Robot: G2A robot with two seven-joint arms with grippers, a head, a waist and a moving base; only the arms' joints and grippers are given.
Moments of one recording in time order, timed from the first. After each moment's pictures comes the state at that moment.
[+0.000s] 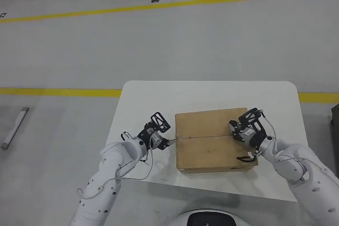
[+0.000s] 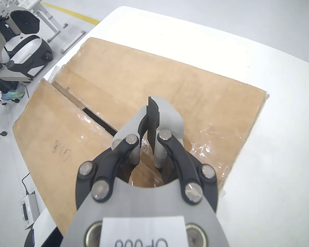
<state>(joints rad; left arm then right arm) 1.01 -1.09 -1.12 -1.66 1.36 -0.56 -0.48 -1.27 -1.11 1.32 -1.65 -0.89 -0.29 0.42</state>
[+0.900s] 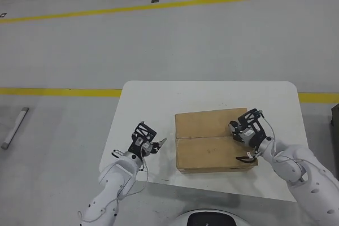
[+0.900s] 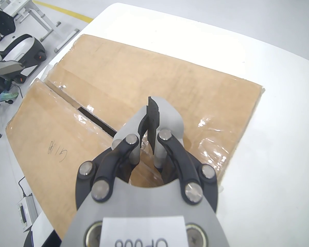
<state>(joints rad) 1.26 -1.09 -1.21 -1.73 1.50 -0.22 -0.26 -1.27 -1.12 1.32 -1.66 -0.91 -0.26 0.43</state>
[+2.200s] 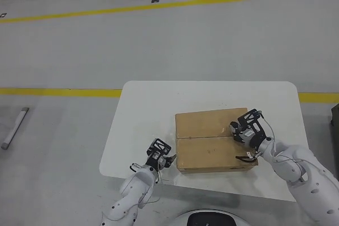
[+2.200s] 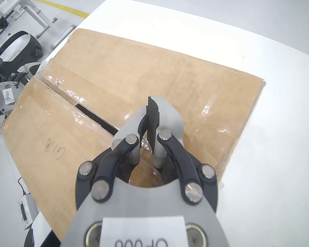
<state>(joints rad) 1.22 -1.16 -1.02 -1.48 1.57 -0.06 -0.19 -1.27 -1.12 1.32 -1.66 -0.92 -0.25 0.46</state>
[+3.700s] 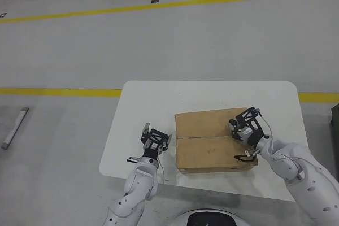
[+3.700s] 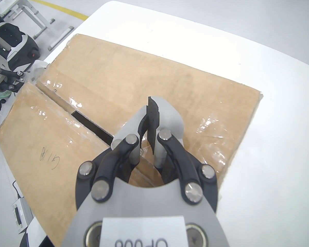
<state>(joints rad) 1.19 -1.22 -1.03 -1.46 1.76 0.19 -0.07 -1.25 -1.13 1.30 -1.64 -0.94 -0.23 0.44</state>
